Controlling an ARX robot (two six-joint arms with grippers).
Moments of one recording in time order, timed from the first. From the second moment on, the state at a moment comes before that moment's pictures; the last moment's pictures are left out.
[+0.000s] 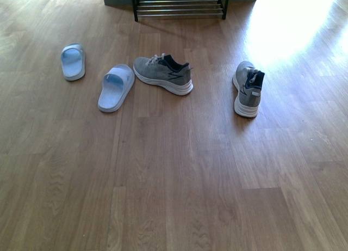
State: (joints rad) left arm 0.00 0.02 0.01 0.00 0.00 0.00; right arm 0.00 0.00 0.02 0.00 0.00 0.00
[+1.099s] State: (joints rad) left arm 0.00 0.02 0.01 0.00 0.00 0.00; right arm 0.00 0.00 0.02 0.00 0.00 0.00
